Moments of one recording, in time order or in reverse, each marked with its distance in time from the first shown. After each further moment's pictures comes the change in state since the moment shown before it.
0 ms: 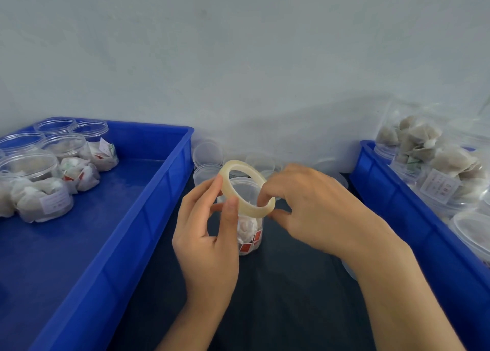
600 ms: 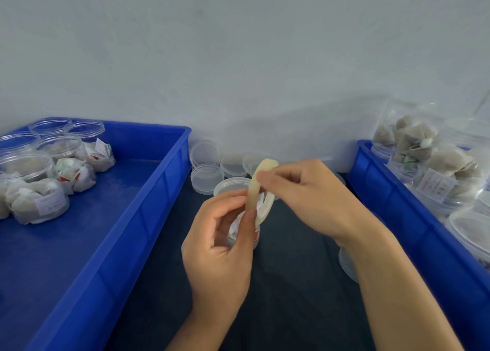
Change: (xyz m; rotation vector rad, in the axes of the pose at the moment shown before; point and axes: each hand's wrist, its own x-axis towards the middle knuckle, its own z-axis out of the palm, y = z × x) left_hand -0.014 0.009 0.008 -0.241 -0.087 0.006; right_hand 0.003 0.006 0.003 0.695 0.105 0.179
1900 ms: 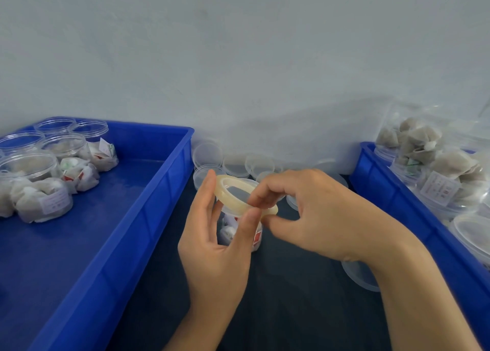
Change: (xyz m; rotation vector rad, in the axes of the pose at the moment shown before) left_hand 0.003 0.001 -0.005 -0.033 0.063 -0.207; right_hand -0.019 -0.020 -0.010 -0.290 -0.208 -0.176
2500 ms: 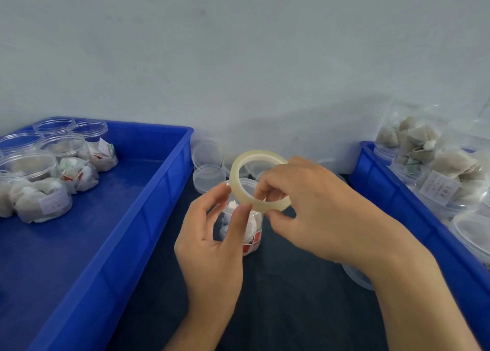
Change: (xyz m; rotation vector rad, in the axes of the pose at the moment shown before) left_hand 0.002 0.004 0.001 0.090 0.078 -0.030; right_hand 0.001 -0.005 0.003 -0.252 0.133 -0.023
